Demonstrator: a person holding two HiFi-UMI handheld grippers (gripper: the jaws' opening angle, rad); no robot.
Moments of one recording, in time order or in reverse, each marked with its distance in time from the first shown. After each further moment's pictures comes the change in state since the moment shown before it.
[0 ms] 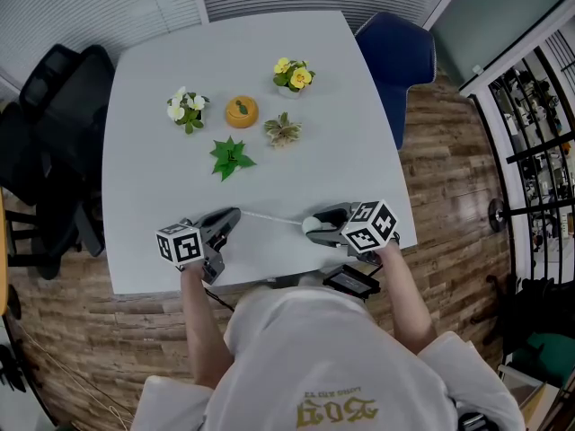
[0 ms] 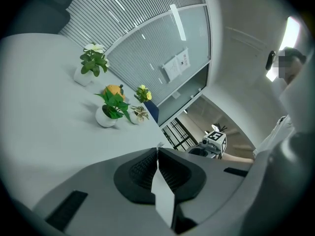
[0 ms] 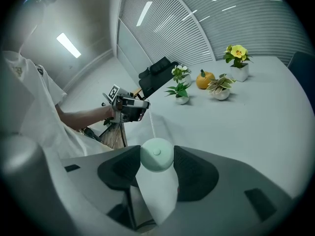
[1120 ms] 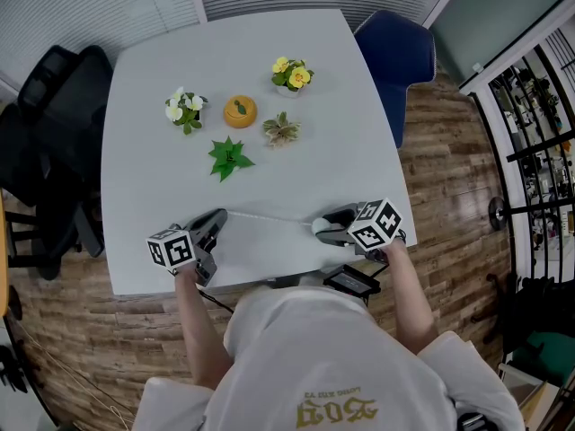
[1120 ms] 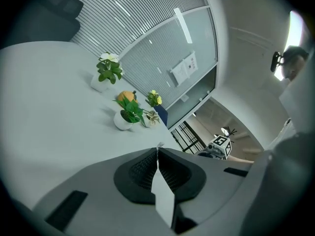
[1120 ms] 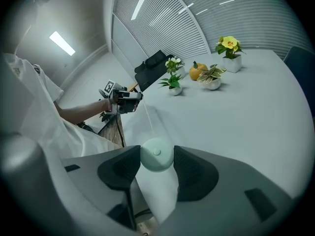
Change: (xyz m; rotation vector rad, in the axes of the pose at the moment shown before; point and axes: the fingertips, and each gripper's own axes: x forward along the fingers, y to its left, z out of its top) left arm -0.023 0.024 0.003 -0.034 -0.042 0.100; right arm -0.010 -0.018 -0.027 0.033 0.077 -0.020
